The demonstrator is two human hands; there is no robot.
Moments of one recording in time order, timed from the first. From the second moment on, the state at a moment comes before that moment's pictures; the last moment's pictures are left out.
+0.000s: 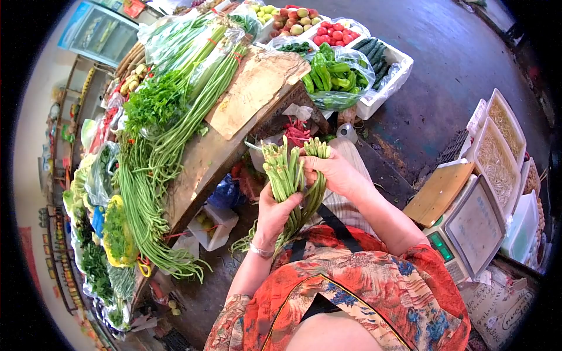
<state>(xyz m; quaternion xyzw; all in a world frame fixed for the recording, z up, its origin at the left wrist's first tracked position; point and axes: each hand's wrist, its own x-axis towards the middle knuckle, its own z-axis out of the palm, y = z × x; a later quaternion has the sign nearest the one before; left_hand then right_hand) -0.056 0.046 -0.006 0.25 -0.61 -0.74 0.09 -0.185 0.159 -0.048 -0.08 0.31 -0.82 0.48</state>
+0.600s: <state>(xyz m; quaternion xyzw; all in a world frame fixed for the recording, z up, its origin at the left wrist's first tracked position) -0.057 0.040 -0.015 0.27 -0.61 -0.74 0.10 -0.181 0.160 -0.059 -0.11 0.32 -0.83 0.45</state>
